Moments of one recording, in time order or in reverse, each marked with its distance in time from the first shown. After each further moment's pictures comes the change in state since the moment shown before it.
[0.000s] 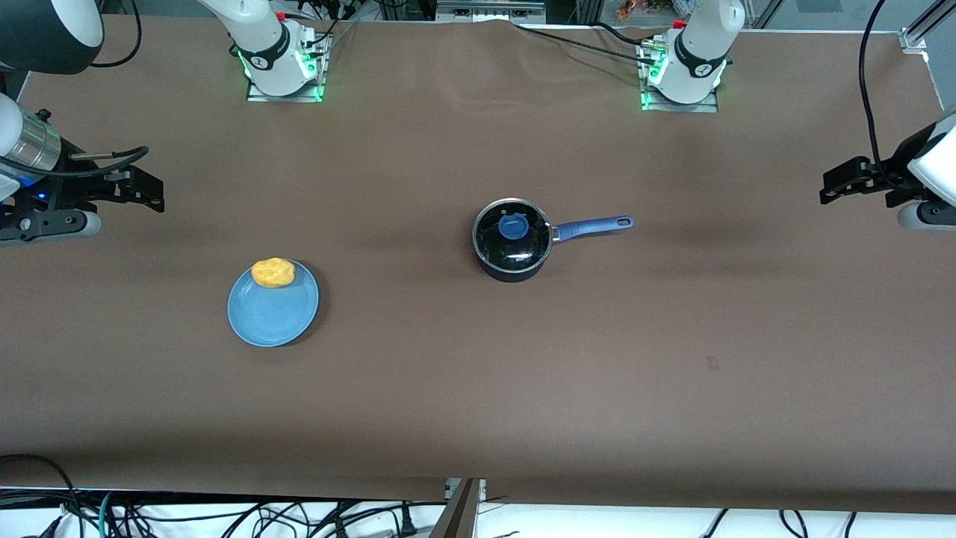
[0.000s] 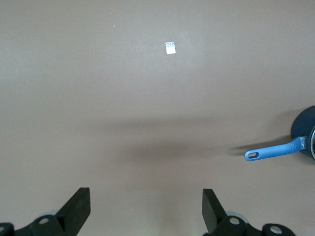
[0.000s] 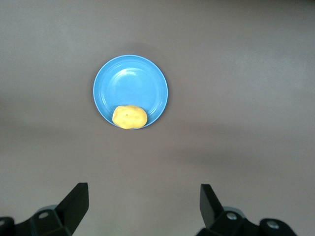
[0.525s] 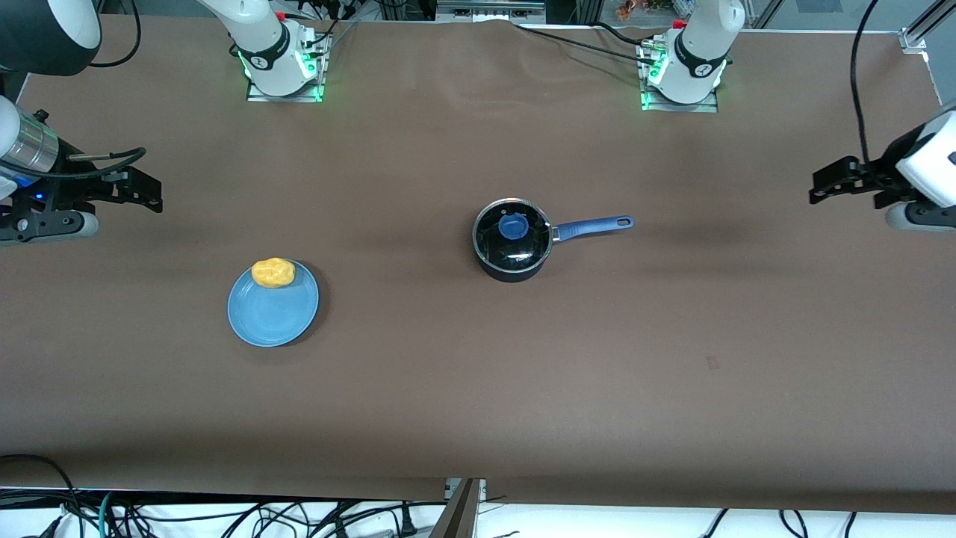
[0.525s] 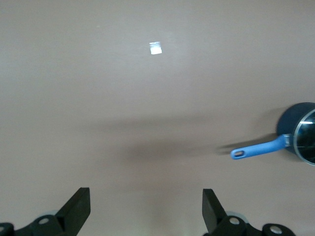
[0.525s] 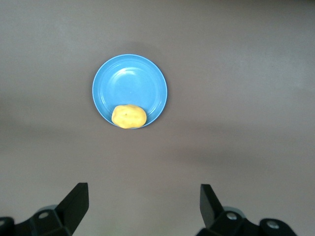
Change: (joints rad) left arm -0.020 0.007 -0.015 0.000 -0.057 0.001 -0.027; right arm 0.000 0.001 -0.002 0.000 0.001 -0.002 0.000
